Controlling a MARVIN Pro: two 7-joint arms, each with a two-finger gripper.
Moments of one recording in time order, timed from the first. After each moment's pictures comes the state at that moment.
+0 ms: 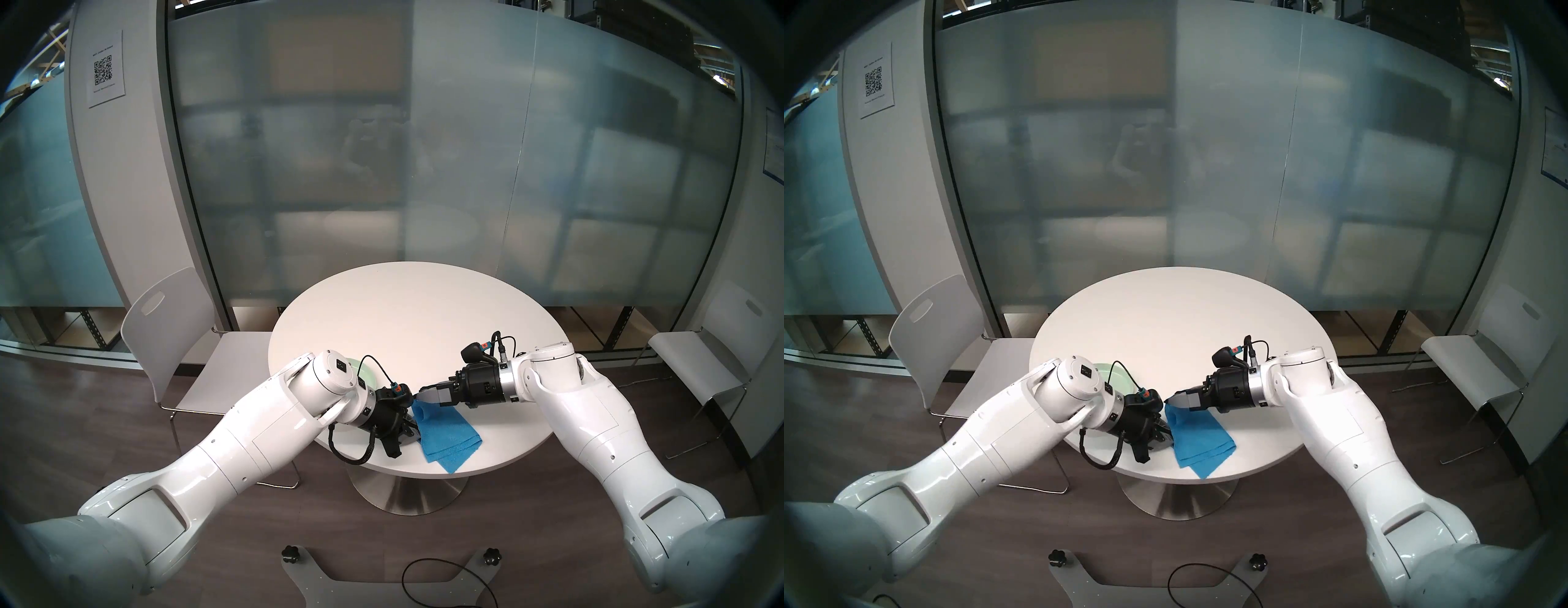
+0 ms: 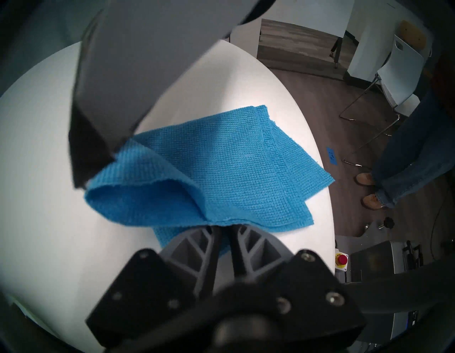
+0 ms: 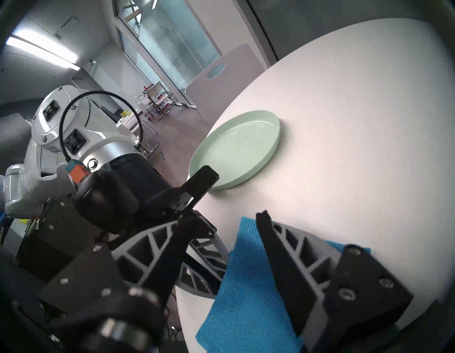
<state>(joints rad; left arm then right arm) 1.07 -1.18 -0.82 -1.34 0.01 0.44 -0.97 -1.14 -1.14 1.23 -1.25 0.36 0.72 1.10</state>
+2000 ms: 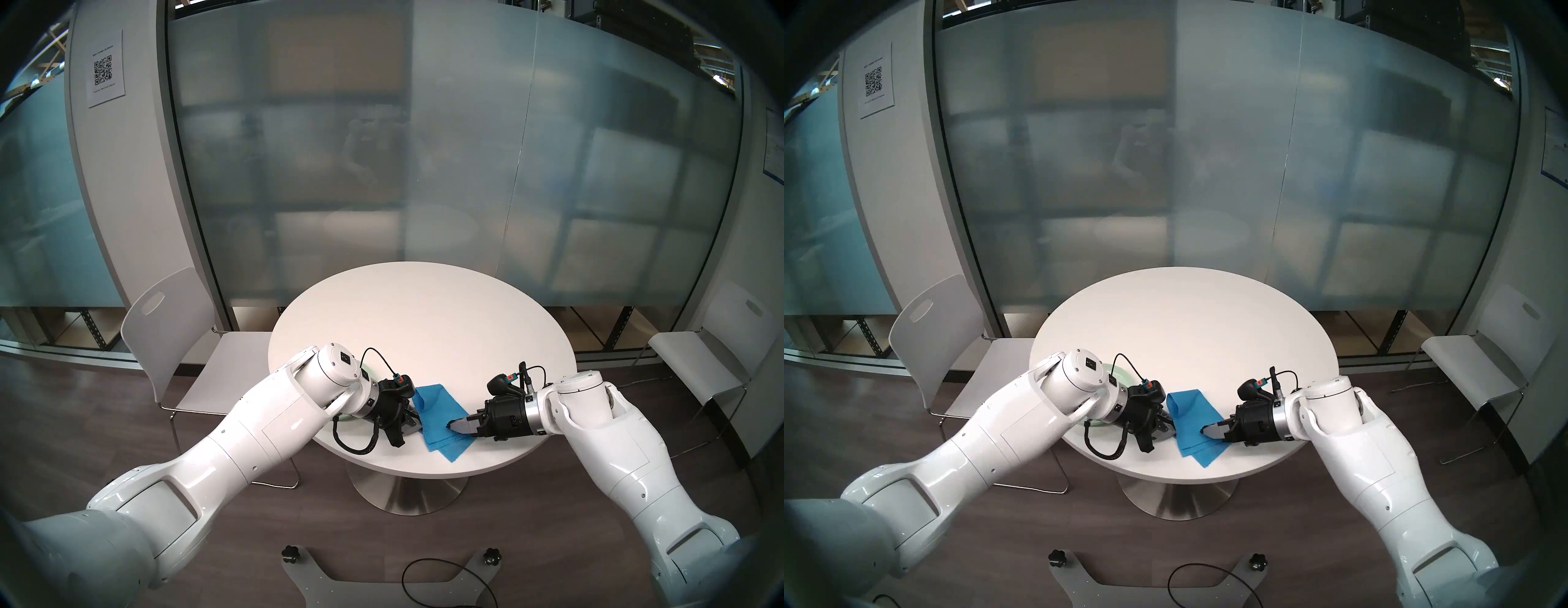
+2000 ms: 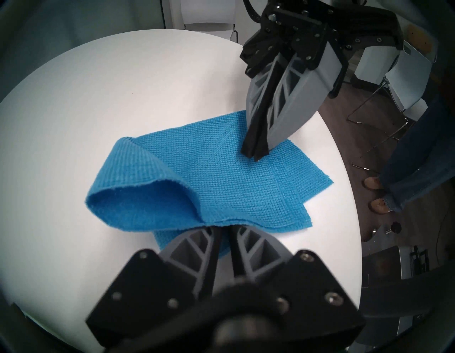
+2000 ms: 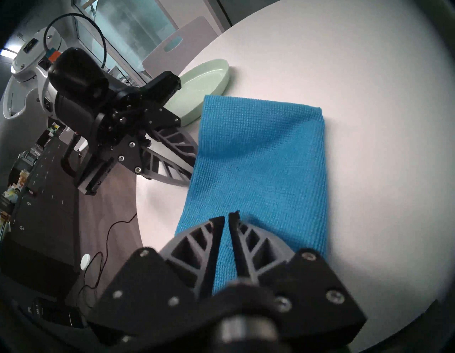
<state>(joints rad) 1.03 -1.22 -0.83 -1.26 0.01 0.43 -0.96 -1.34 -1.04 1.30 -1.41 0.32 0.76 0.96</state>
